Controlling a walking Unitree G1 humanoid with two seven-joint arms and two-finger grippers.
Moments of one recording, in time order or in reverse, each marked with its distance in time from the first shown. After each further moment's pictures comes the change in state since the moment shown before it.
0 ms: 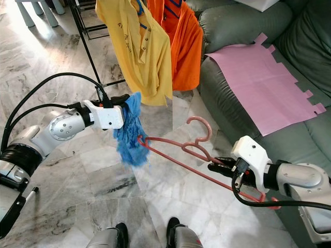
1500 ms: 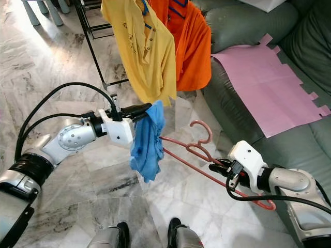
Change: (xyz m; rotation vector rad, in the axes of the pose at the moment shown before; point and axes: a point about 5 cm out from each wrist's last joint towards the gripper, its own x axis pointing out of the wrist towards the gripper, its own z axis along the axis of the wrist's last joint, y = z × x) left arm 0.006 -0.013 0.043 -0.044 -0.295 0.015; right arm 0.015 -0.008 -0.027 0.024 0.033 -0.102
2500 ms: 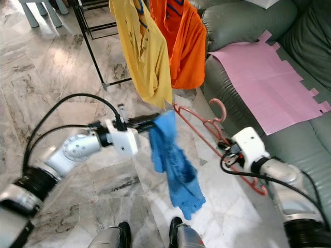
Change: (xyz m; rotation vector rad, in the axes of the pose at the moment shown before) left arm -0.013 -0.012 -0.020 -0.074 0.166 -0.006; right arm 0.003 -0.039 0.005 0.021 -0.076 -0.324
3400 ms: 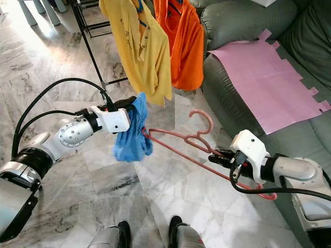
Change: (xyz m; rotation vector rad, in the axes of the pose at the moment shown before) left arm 0.010 0.015 -0.008 0.041 0.048 0.092; right arm -0.016 0.025 0.020 -0.048 0.014 0.355
